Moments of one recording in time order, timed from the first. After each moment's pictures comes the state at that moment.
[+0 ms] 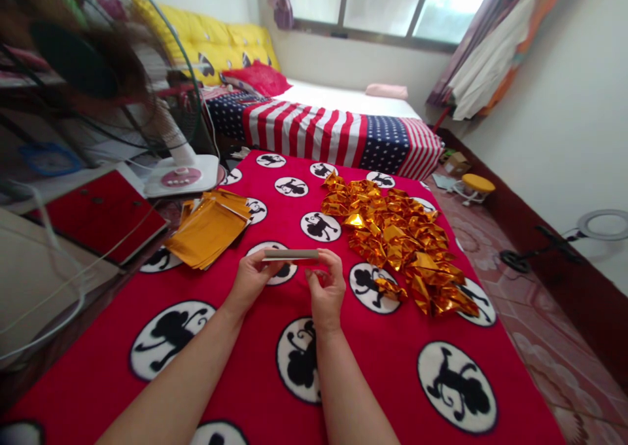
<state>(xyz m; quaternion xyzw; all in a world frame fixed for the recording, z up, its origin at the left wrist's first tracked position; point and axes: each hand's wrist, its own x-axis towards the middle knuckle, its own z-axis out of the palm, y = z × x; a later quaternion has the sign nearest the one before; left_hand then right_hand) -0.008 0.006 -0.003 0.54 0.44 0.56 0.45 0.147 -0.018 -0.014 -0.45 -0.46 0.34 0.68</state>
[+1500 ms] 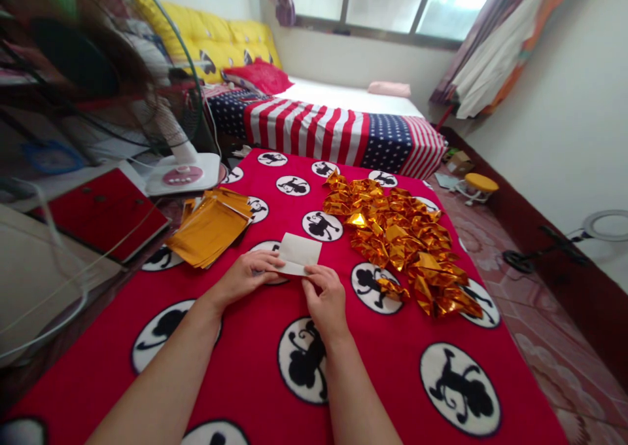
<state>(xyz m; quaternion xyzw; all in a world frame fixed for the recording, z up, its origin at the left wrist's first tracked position) -0.052 0.019 -0.005 0.77 0.40 0.37 0.34 0.164 -0.030 -0.009 -0.54 -0.66 0.24 0.47</state>
